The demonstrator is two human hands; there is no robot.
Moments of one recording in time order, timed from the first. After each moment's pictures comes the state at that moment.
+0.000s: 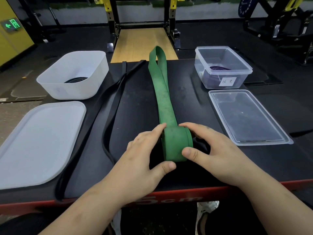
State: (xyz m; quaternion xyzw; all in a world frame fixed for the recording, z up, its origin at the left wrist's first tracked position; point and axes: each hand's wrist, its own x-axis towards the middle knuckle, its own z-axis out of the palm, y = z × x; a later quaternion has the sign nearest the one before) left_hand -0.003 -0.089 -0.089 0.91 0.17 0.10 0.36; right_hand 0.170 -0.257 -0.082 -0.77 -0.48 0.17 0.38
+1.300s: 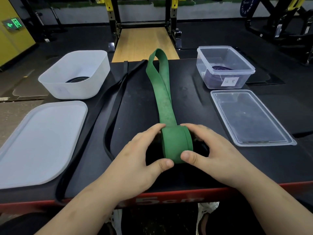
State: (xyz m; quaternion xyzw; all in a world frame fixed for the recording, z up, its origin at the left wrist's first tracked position) left_hand -0.006 -0.080 -0.085 0.90 0.17 0.11 0.38; right_hand 0.168 -0.252 -0.083 -0.76 -0.49 0.17 0.39
